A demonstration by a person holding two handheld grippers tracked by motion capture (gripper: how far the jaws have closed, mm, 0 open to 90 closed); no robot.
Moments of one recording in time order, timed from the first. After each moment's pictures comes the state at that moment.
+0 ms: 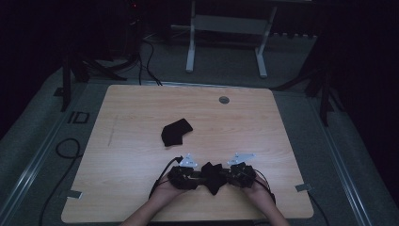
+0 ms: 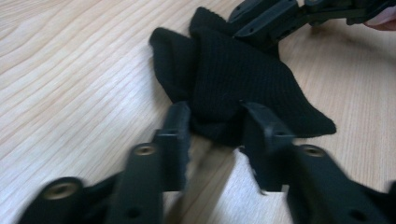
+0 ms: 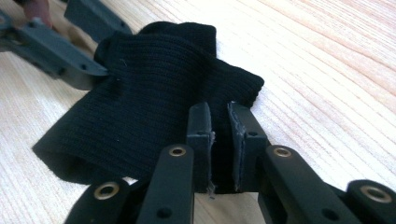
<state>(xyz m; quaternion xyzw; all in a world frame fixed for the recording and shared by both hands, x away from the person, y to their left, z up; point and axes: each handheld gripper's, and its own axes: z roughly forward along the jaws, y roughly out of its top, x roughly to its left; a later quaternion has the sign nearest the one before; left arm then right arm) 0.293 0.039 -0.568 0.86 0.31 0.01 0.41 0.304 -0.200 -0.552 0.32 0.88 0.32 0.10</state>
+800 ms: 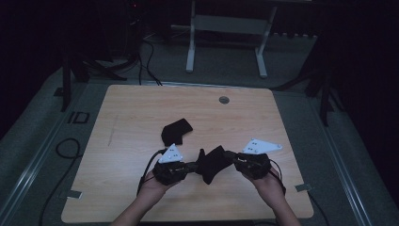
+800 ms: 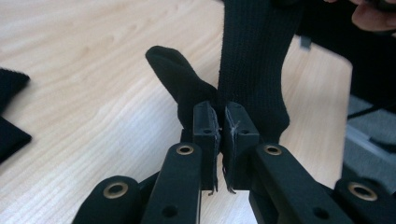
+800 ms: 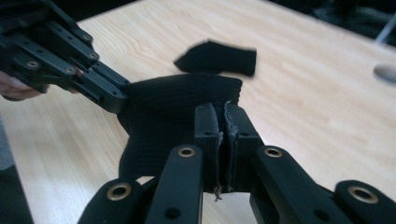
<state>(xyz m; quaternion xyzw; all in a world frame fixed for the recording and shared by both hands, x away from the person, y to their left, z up) 0.272 0.078 -0.497 0.81 0.30 0.07 0.49 0.284 -0.208 -0.449 0.29 0.83 0.45 0.15</state>
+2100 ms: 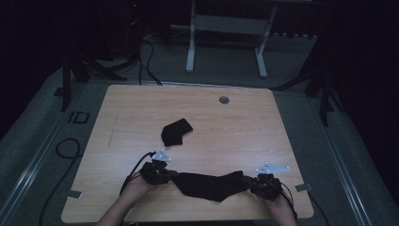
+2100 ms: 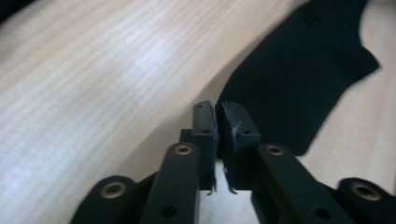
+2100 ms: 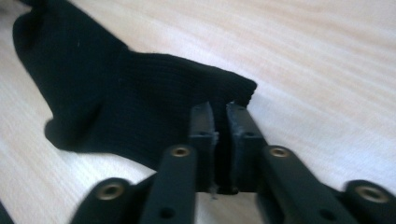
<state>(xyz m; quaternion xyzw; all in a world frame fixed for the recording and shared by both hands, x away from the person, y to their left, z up) 0.296 0.119 -0.550 0.86 0.35 0.01 0.36 0.265 -0.271 -0.545 0.41 0.83 0.36 0.09</state>
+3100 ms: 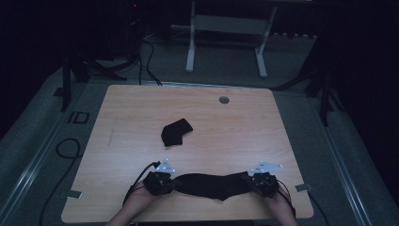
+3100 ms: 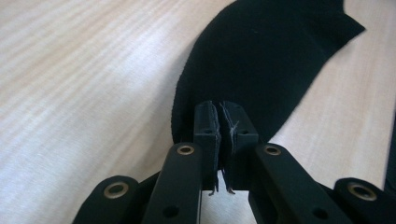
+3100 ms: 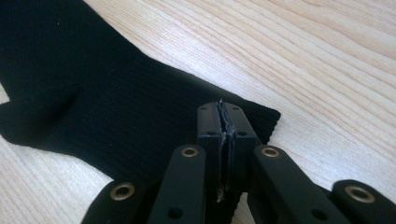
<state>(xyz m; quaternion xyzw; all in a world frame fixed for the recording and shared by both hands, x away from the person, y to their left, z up) 0.266 0.106 -0.563 0.87 0.32 0.01 0.37 0.277 -0.267 -0.555 0.38 0.85 0.34 0.13</state>
